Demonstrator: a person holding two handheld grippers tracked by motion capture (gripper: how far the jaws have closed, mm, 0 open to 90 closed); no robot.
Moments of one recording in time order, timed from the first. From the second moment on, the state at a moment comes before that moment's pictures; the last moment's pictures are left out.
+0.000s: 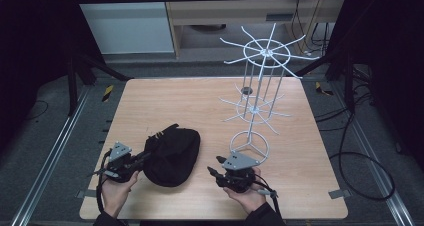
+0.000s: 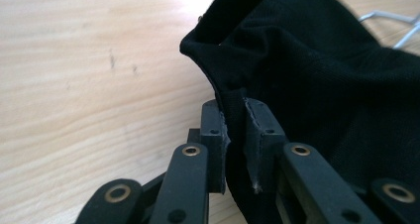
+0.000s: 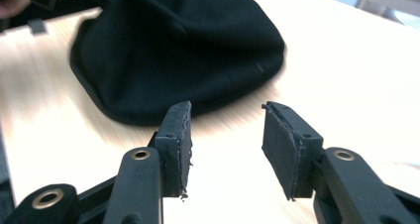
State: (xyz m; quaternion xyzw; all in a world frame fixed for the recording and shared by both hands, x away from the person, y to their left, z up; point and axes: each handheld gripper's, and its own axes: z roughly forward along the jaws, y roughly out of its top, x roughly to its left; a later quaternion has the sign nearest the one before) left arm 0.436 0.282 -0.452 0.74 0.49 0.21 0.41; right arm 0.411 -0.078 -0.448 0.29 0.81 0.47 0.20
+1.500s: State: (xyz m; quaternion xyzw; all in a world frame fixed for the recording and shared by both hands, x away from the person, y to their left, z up) left arm 0.428 0.259 -0.405 0.77 0.44 0.22 0.41; right arm 0.395 -0.207 -0.459 0.43 0.75 0.44 0.25
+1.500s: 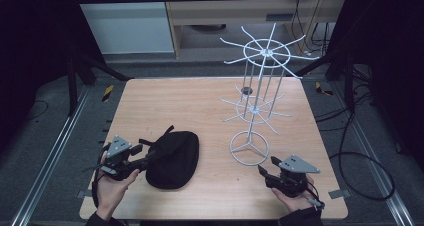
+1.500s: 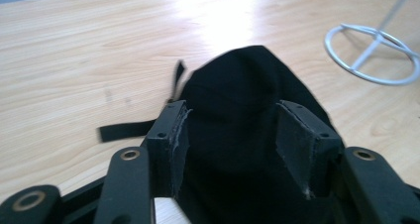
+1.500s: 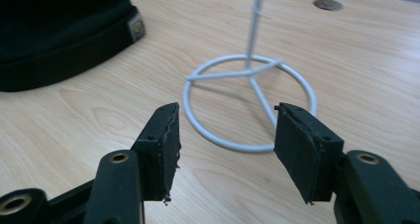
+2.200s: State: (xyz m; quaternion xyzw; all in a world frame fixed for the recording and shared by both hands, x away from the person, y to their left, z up) left arm 0.469 0.211 -0.445 0.84 0.41 0.19 0.30; right arm 0.401 -0.217 -0.470 0.44 0.76 0.41 0.24
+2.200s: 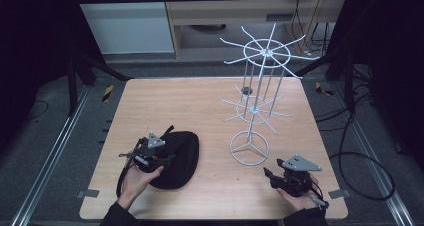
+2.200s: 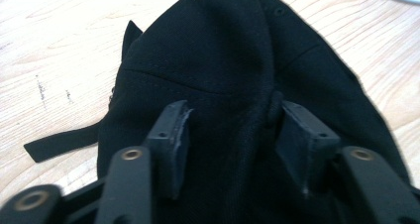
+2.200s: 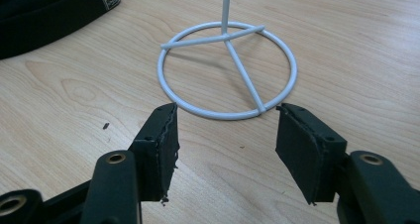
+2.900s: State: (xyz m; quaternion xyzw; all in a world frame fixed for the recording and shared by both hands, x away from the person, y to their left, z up) left arm 0.451 0.218 -0.422 0.82 0.39 0.22 0.37; right arm 0.404 -0.219 -0.473 0.44 0.77 0.40 0.23
